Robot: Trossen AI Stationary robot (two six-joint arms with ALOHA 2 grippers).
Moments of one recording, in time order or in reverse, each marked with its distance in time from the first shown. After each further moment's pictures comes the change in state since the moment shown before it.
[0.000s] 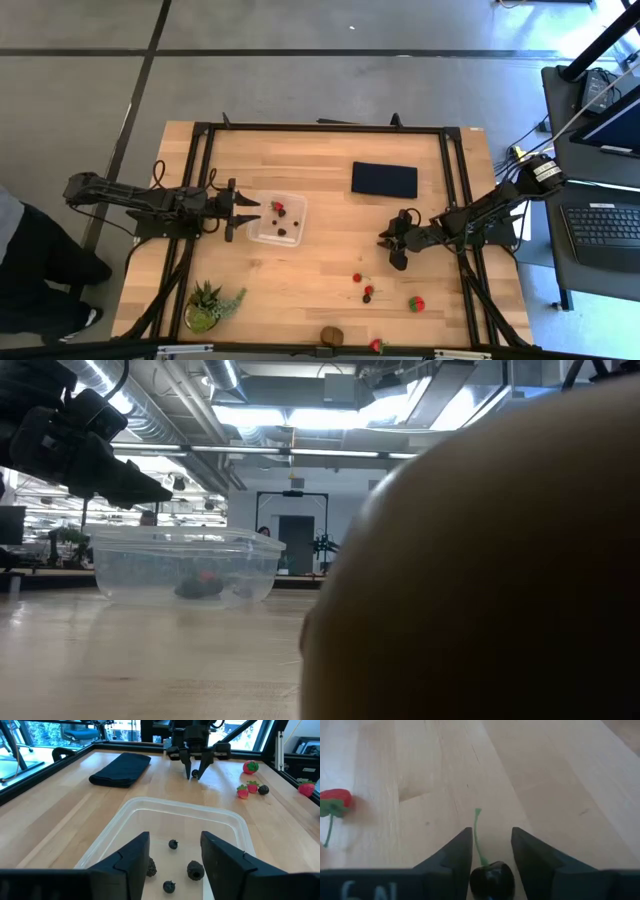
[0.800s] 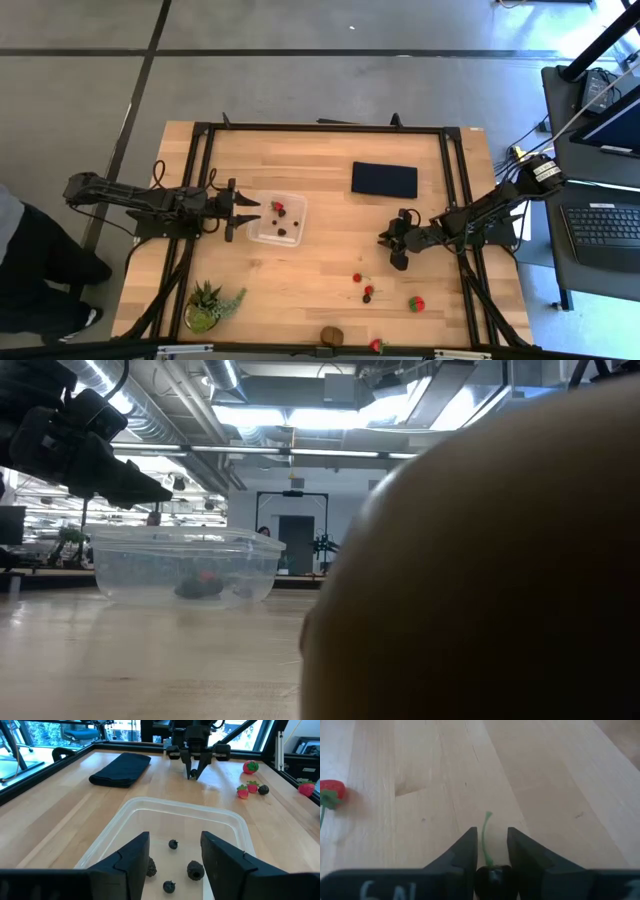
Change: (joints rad) left arm 0.000 0.000 0.000 0.000 0.000 0.000; right arm 0.001 0.000 0.000 -0.006 0.021 -0.056
